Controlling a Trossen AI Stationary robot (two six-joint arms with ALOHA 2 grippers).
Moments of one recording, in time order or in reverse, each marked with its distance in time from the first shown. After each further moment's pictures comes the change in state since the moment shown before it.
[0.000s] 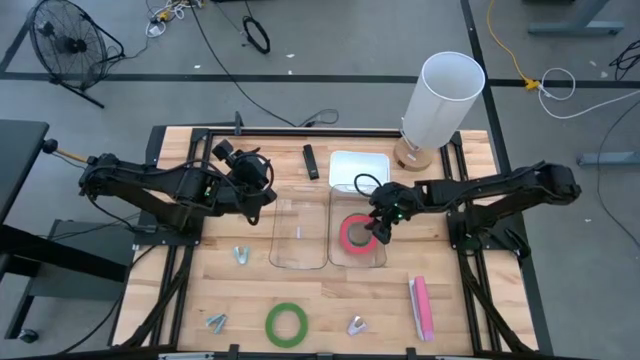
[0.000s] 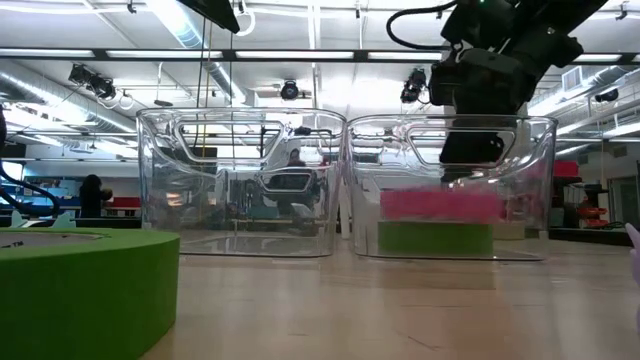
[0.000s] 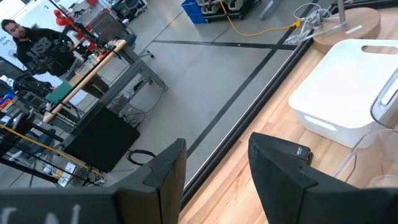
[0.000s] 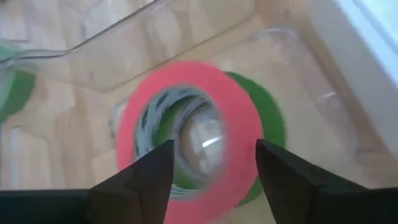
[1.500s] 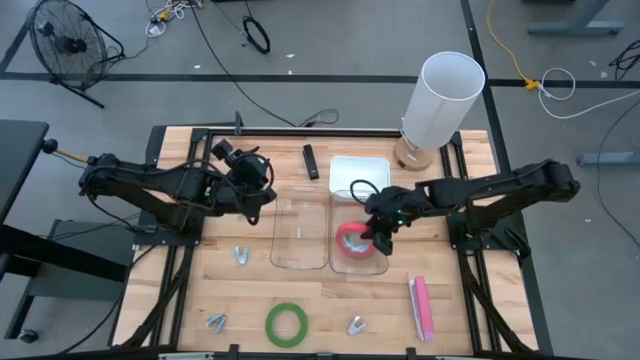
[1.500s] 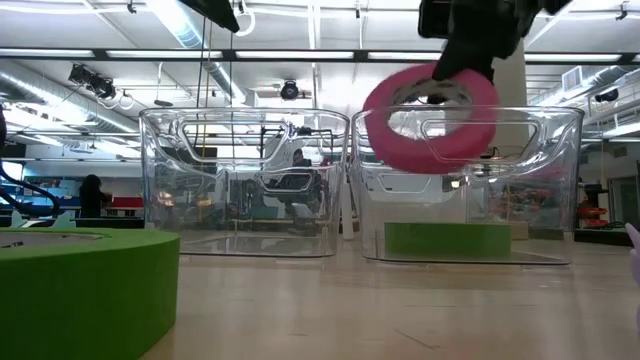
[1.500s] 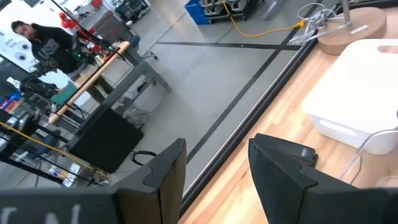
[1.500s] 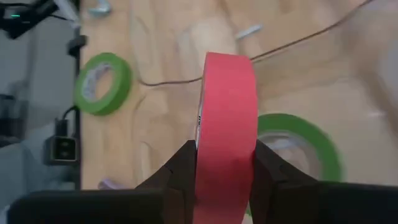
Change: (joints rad) left arm 0.000 0.000 0.001 0.000 -0.016 0.007; right arm 0.140 0.006 0.226 -0.102 -0.095 0.066
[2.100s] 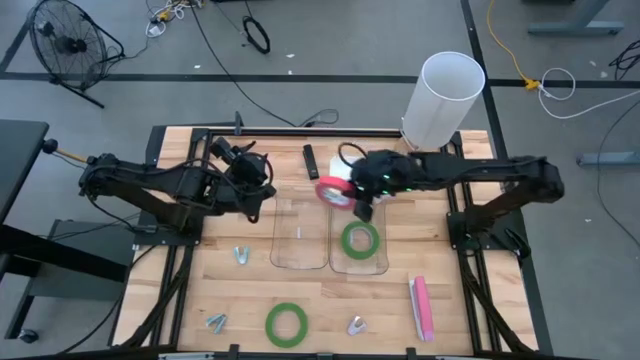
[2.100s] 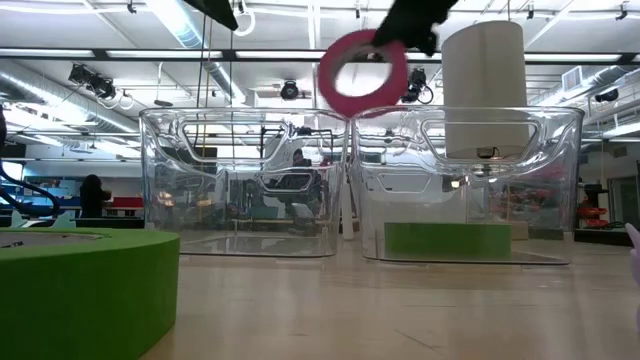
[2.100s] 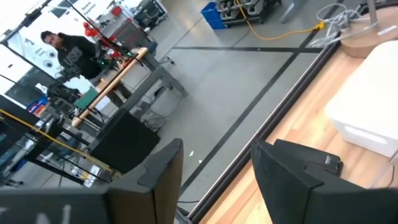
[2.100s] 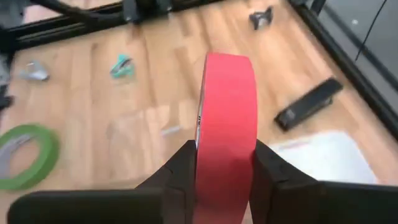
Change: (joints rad) left arm 0.001 -0.001 0.000 0.004 -0.070 0.034; right arm -0.122 0.111 0.384 -0.217 0.245 -0.296
